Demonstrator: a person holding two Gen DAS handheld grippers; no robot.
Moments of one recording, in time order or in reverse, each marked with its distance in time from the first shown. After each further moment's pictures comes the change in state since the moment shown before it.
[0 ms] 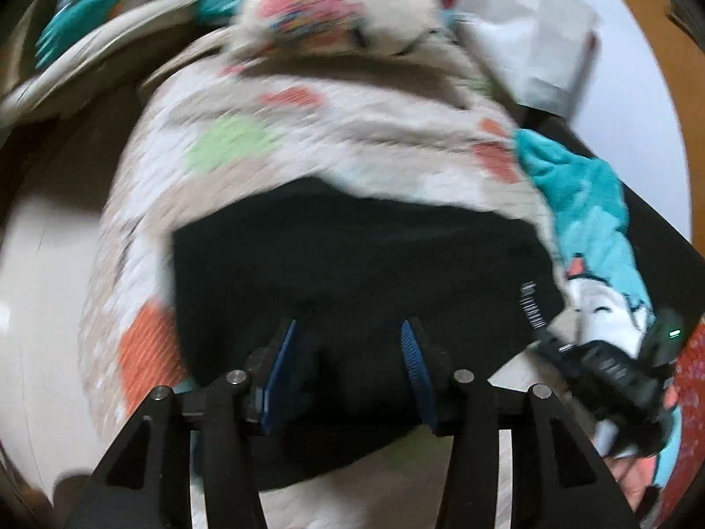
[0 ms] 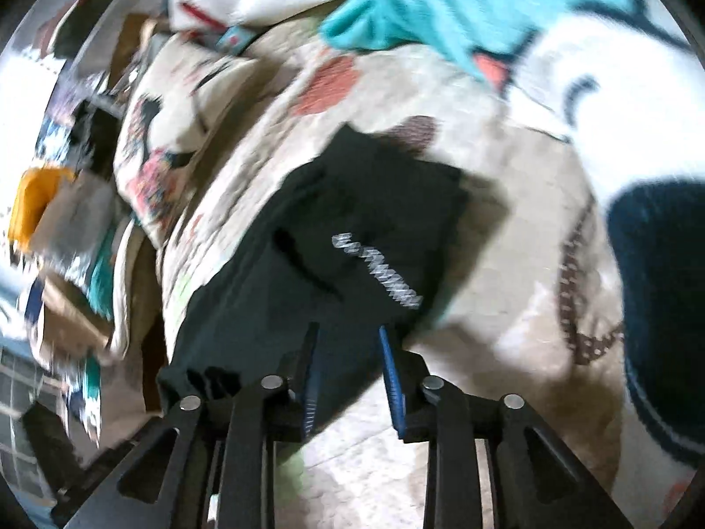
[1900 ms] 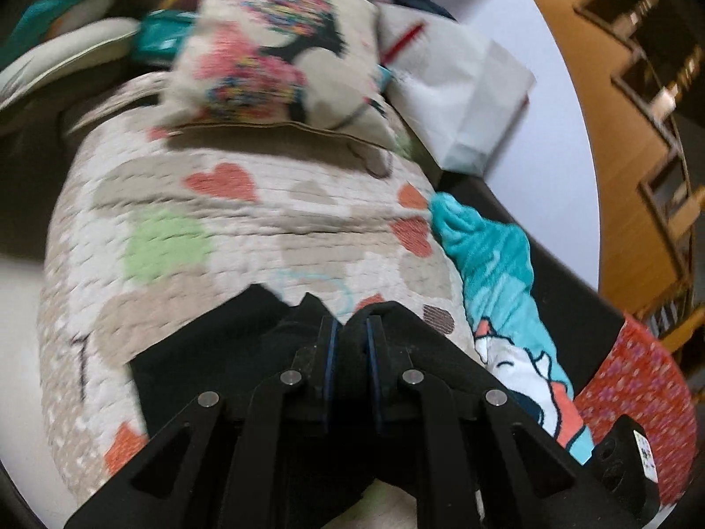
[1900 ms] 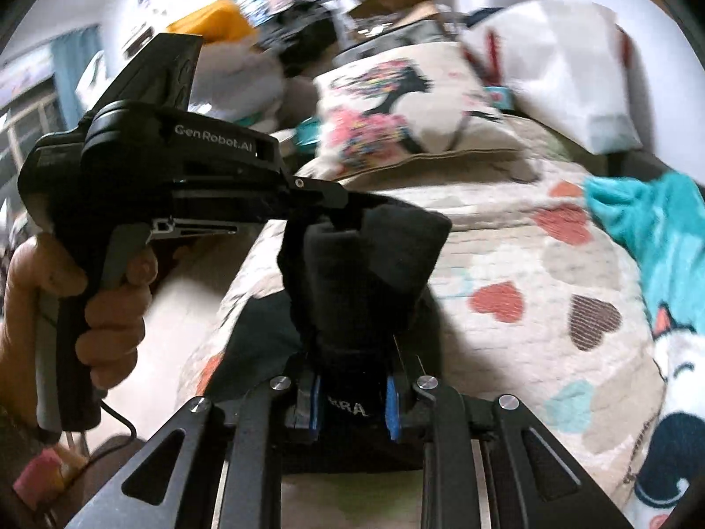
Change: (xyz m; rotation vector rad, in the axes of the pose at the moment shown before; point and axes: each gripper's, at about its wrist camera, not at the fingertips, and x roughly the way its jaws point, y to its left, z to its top) left arm -0.028 0.061 0.068 -0.057 -0.081 -0.334; right arm 0.007 0.204 -0.095 -0.869 -0.128 0.096
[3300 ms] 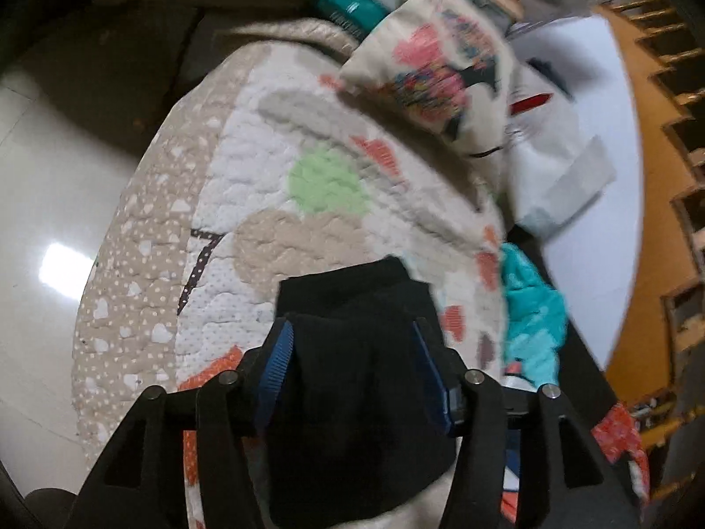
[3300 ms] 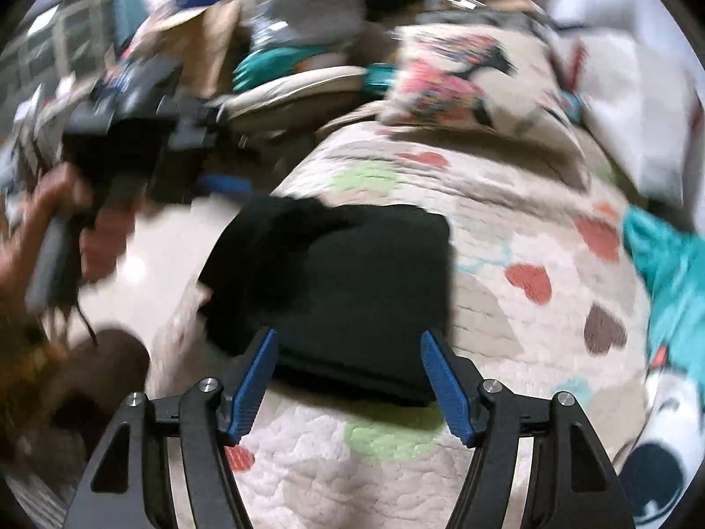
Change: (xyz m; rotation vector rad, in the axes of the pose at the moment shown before) left arm -0.022 0.121 -0.046 -0.373 -0.014 0.086; right arm -0.004 0.004 -0.026 -0.127 0.152 0.046
